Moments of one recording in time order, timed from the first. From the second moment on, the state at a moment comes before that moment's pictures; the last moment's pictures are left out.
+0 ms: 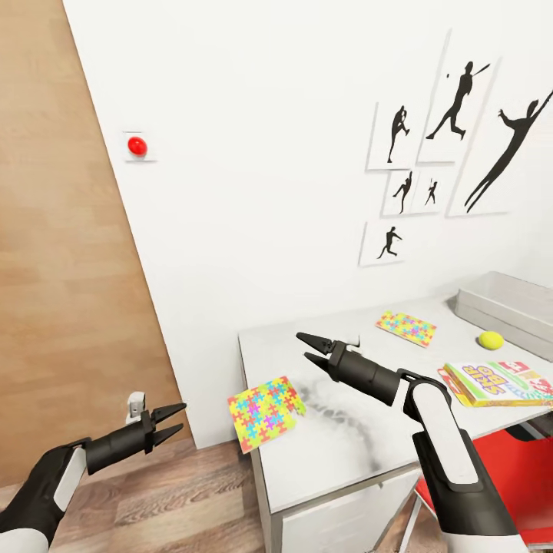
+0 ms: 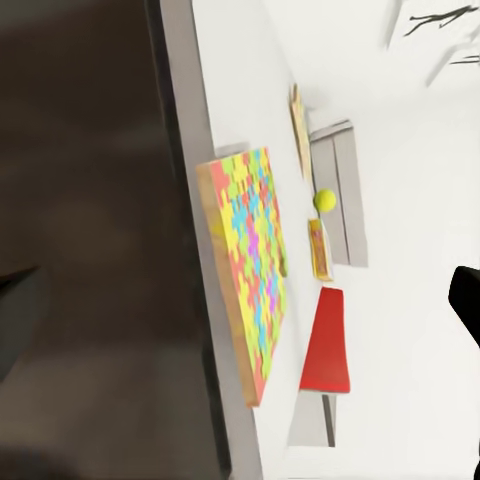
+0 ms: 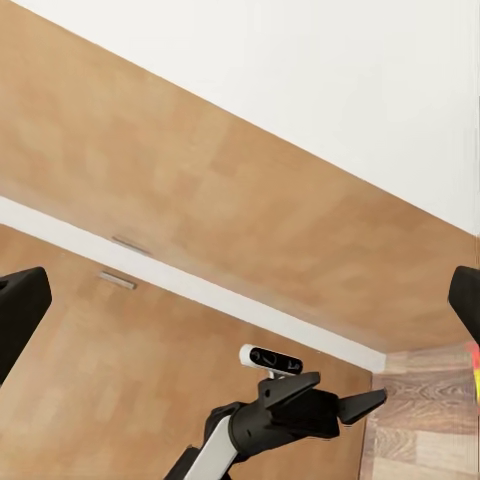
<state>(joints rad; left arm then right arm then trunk) -0.49 0.20 0.39 -0.78 0.28 0.93 -1.16 -0.46 0.00 0.01 -1.57 -1.22 0.98 0.12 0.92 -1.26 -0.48</state>
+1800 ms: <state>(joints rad) -0.49 0.20 0.39 -0.77 0.28 0.93 -1.17 -0.46 0.00 0.01 -1.56 -1.22 0.97 0.12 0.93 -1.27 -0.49</state>
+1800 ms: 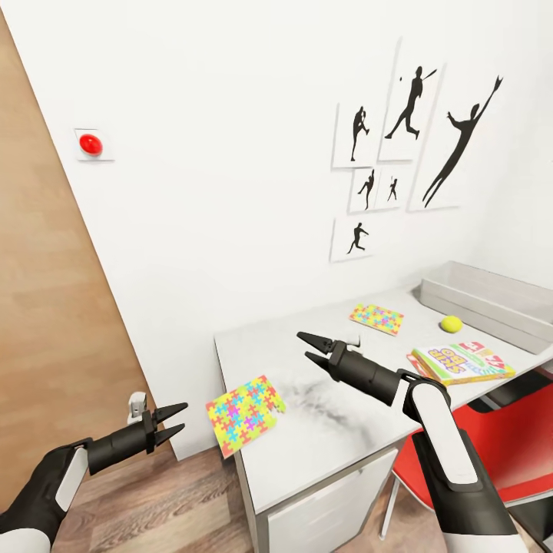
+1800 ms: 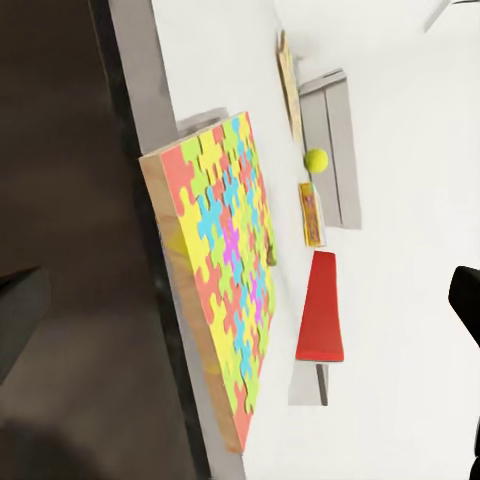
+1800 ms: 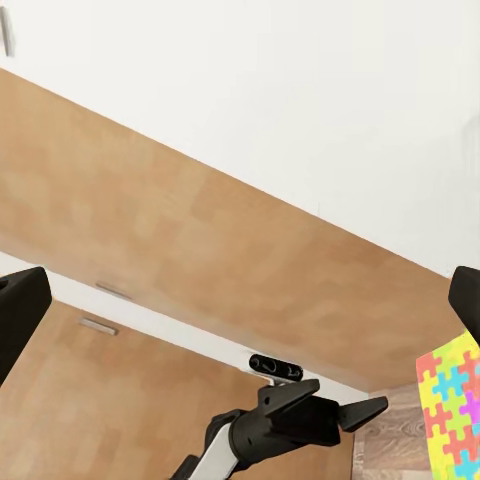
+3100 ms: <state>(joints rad) -0.49 0.20 0.39 -0.78 0.28 0.93 -1.17 -0.45 0.00 0.01 -1.56 -1.22 0.92 0.12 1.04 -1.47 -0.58</state>
